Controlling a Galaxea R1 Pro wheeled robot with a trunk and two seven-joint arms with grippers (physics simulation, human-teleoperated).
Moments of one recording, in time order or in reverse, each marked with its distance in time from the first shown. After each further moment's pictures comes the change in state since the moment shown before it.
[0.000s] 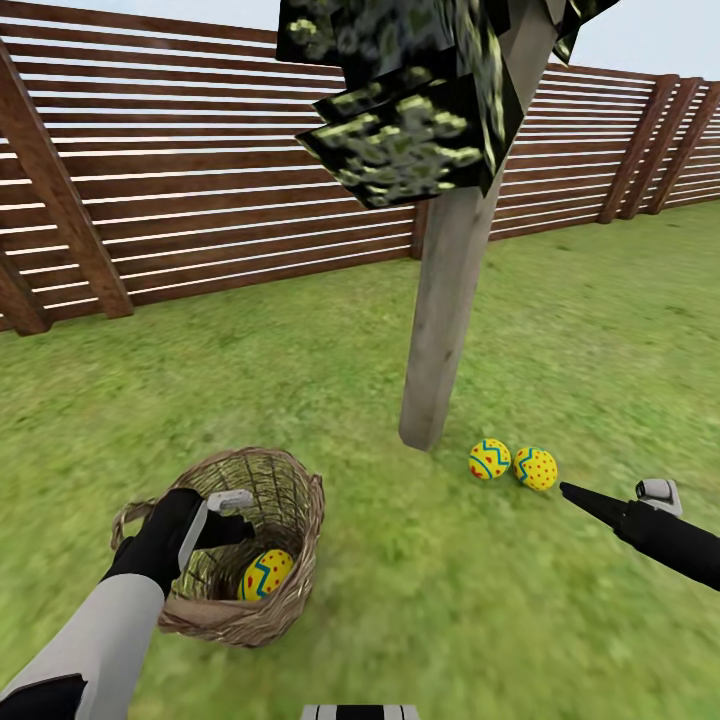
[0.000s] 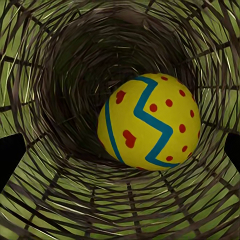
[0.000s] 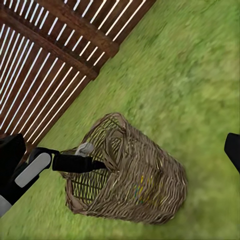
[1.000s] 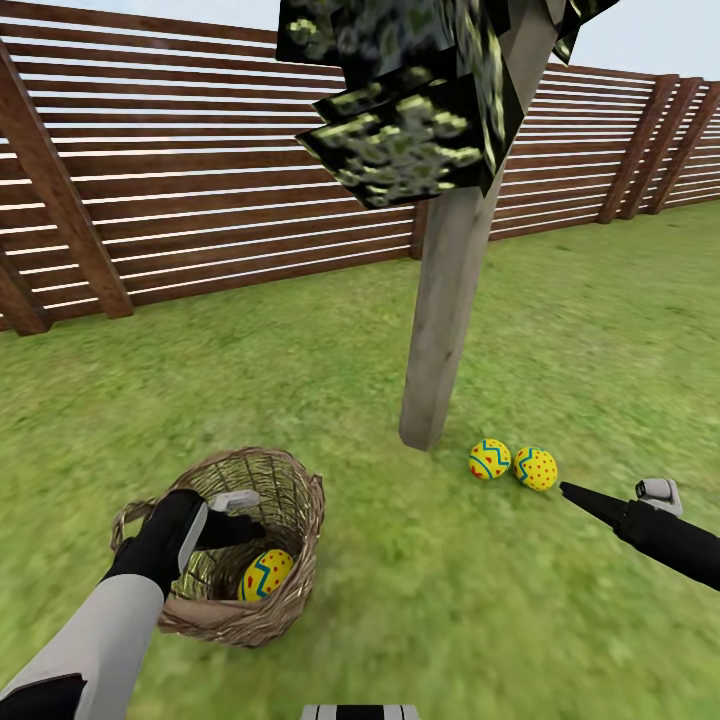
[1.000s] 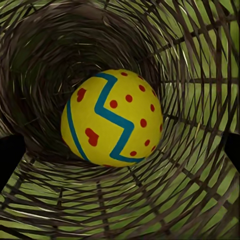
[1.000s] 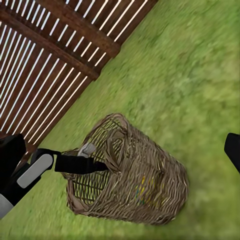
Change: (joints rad) left arm 0.000 0.003 -0.002 0.009 -0.008 -0.001 -0.140; right arm 0.000 0.000 0.000 0.000 -0.006 0.000 0.000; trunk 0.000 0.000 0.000
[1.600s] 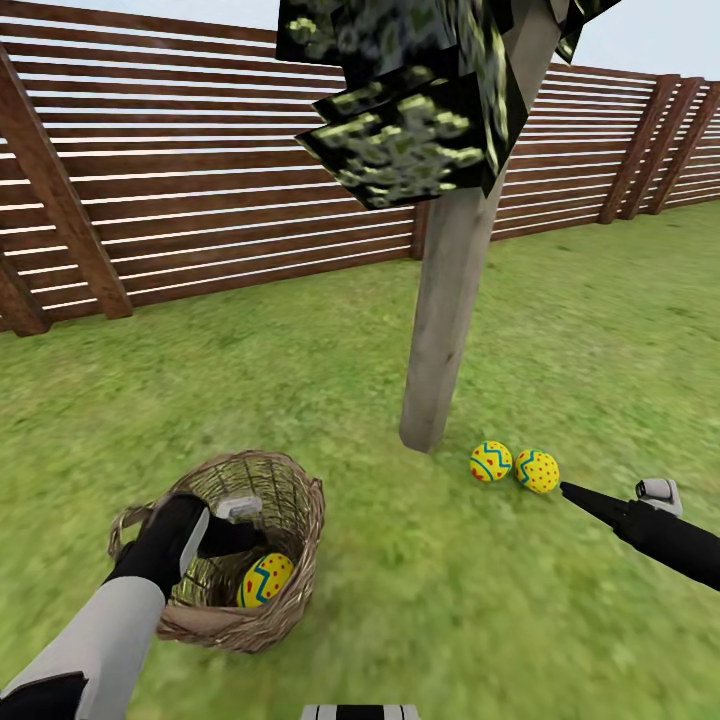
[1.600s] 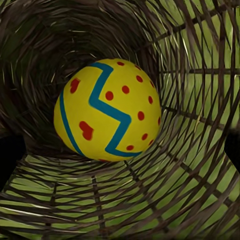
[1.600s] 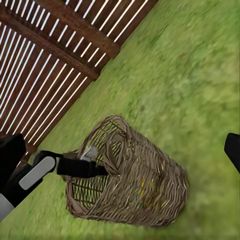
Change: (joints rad) left arm 0.000 -0.001 -0.001 0.041 0.001 0.003 -0.009; right arm 0.000 0.000 0.000 0.001 0.000 0.000 0.000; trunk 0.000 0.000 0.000
